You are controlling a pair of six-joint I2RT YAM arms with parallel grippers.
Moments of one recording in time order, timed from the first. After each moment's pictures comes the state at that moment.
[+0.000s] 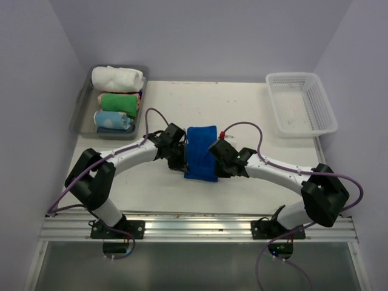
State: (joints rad) left arm -0.66 1.61 1.00 -0.52 0.23 -0.75; right arm 0.84 1.43 0.88 -0.56 0.25 0.84
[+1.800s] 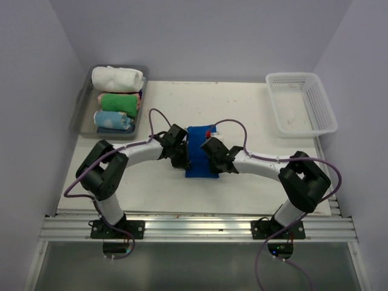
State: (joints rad) left arm -0.64 1.75 1.00 -0.34 0.20 -0.77; right arm 0.83 1.64 0.94 -0.40 0.30 0.56
